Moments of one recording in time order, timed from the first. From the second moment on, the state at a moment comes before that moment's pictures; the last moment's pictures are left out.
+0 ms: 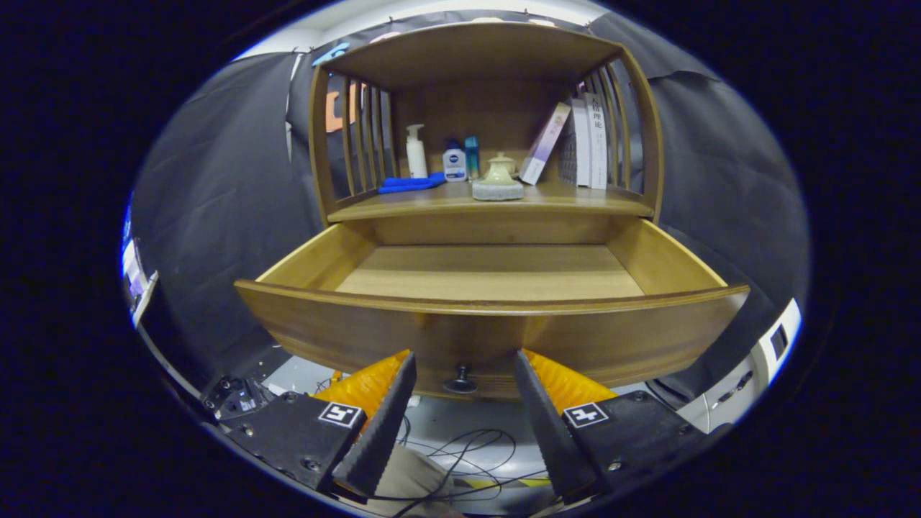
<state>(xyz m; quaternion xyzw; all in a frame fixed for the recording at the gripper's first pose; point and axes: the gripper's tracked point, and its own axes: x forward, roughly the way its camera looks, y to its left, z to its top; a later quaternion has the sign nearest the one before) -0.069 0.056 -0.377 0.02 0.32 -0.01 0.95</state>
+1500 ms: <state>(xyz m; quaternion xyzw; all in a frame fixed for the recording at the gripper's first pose) 0.080 0.037 -0.393 -0.03 0.29 -0.08 0.95</state>
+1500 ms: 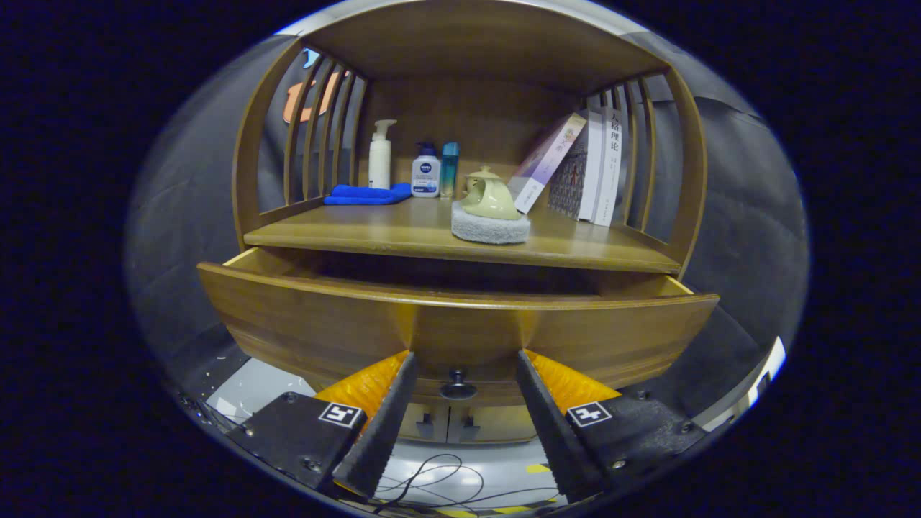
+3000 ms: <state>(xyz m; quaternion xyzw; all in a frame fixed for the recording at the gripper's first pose) 0.032 0.042 -0.203 -0.02 0.13 0.03 0.99</state>
